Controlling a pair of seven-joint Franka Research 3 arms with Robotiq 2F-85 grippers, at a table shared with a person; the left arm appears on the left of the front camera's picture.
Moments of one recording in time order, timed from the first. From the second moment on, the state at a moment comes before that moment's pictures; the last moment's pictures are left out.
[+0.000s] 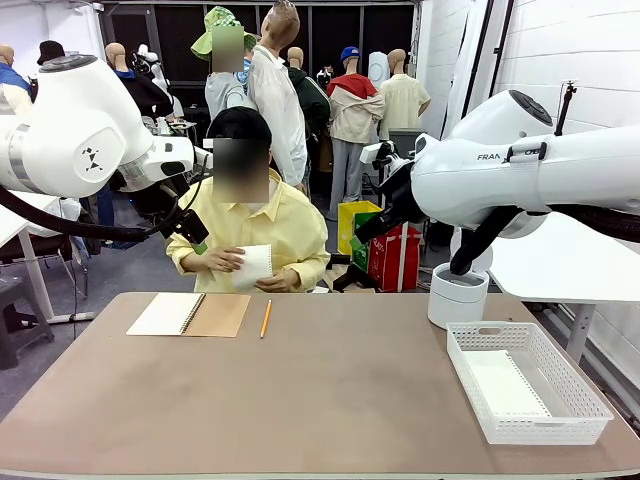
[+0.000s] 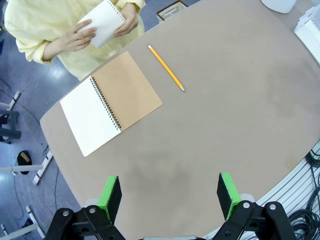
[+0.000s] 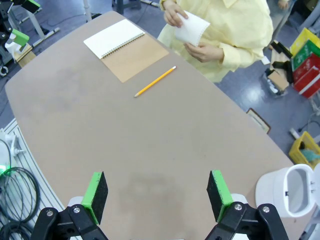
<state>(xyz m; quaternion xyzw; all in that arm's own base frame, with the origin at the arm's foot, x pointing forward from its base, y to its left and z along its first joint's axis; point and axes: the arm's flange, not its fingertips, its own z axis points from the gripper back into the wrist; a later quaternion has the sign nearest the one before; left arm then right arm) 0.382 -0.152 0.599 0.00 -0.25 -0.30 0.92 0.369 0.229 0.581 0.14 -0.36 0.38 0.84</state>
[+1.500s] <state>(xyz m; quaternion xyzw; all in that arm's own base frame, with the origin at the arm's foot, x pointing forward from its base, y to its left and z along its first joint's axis) 0.382 -0.152 0.599 0.00 -0.25 -0.30 0.92 0.369 0.229 0.581 0.14 -0.36 0.38 0.84</state>
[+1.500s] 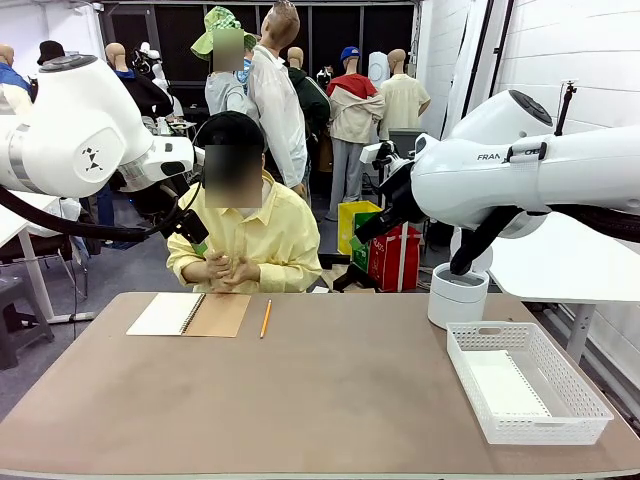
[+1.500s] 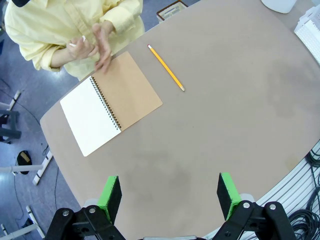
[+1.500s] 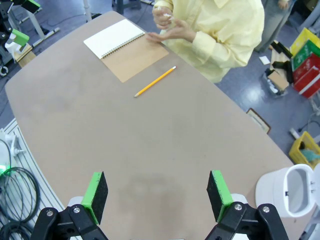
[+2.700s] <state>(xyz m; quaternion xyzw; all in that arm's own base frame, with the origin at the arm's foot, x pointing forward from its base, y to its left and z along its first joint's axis) 0.382 -0.152 0.599 0.00 -0.25 -0.30 0.92 0.369 0.229 0.581 0.14 -0.36 0.38 0.84</state>
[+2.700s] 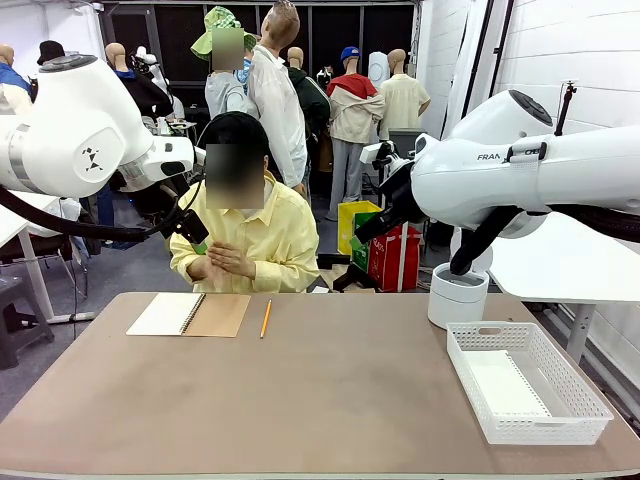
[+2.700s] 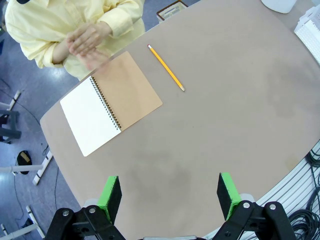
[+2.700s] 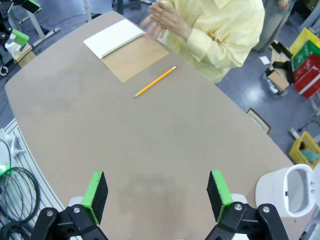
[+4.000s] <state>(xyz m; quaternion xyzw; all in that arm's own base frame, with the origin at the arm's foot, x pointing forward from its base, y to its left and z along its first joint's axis) 0.382 -0.152 0.599 0.00 -0.25 -0.30 0.92 0.369 0.229 0.581 0.14 -0.36 0.38 0.84</state>
